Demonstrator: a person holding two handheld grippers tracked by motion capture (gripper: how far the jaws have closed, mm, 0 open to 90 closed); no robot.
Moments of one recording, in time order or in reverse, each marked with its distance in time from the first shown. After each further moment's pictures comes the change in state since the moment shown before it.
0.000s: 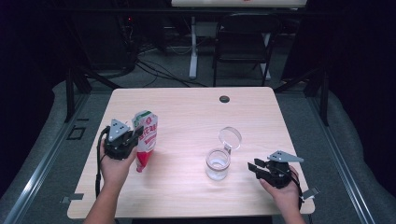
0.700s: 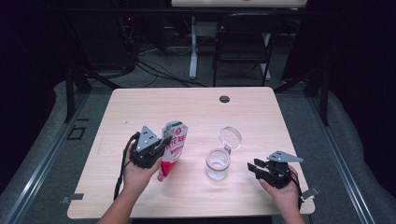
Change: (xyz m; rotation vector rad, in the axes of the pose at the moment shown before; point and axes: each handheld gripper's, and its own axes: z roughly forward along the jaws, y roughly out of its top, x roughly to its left) left arm -0.063 0.007 0.010 -0.001 -0.189 0.109; right arm 0.001 0.000 0.001 0.001 0.005 -0.002
